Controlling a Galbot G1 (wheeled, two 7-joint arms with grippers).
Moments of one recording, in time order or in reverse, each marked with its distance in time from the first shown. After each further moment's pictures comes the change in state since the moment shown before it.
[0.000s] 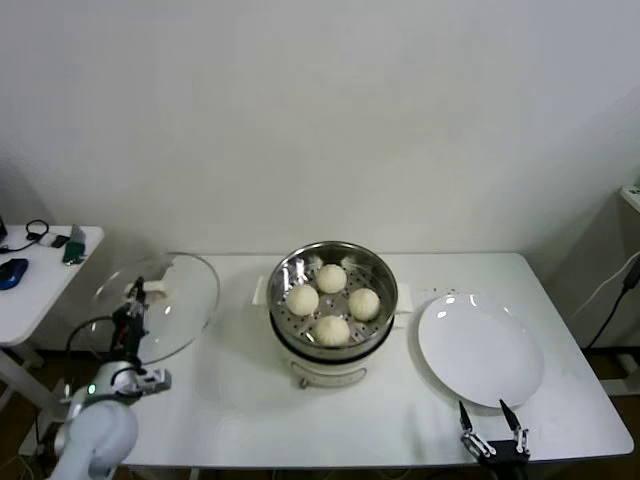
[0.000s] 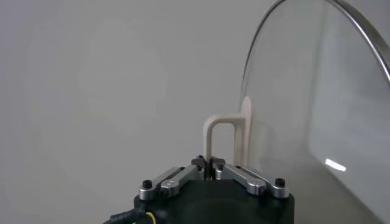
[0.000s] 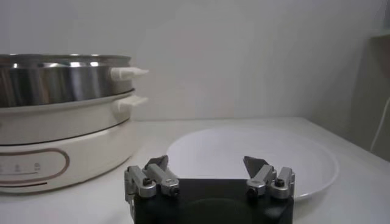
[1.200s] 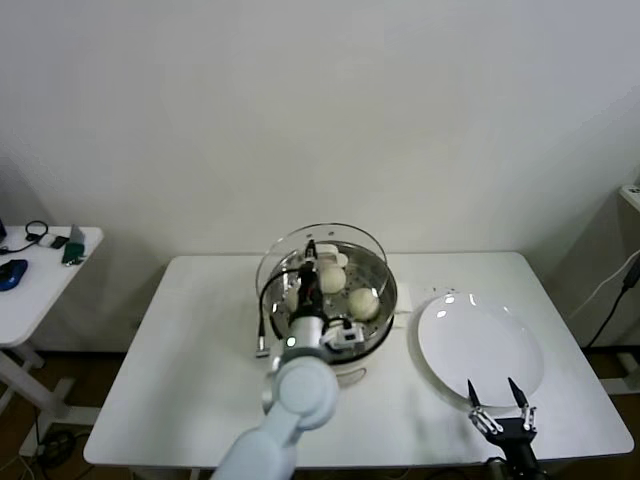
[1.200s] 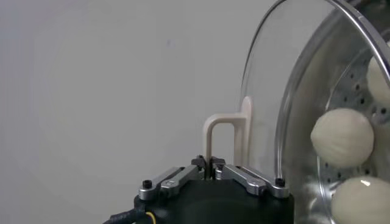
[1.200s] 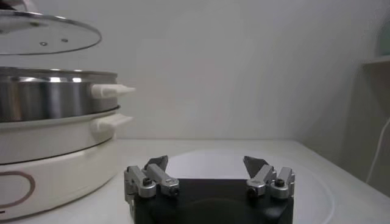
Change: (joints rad) left arm -0.372 -0.427 0.667 0.000 0.470 0.392 0.371; right arm 0.090 -0.029 0.013 -0.062 0.004 0.041 0.000
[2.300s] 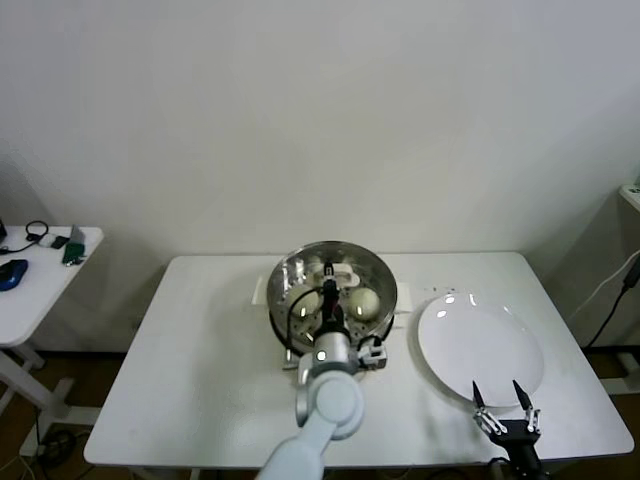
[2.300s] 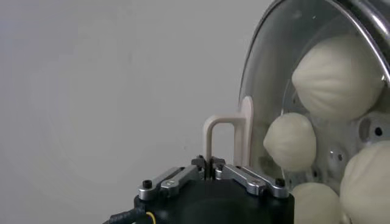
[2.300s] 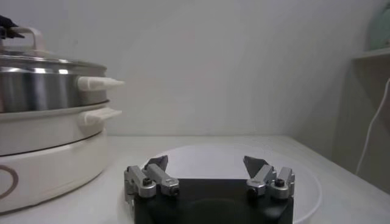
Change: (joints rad) left arm 0.038 -0.099 0.008 0.165 0.179 -0.015 -0.035; right arm 0.018 -0.003 -0.002 -0.046 0.015 0.022 0.005
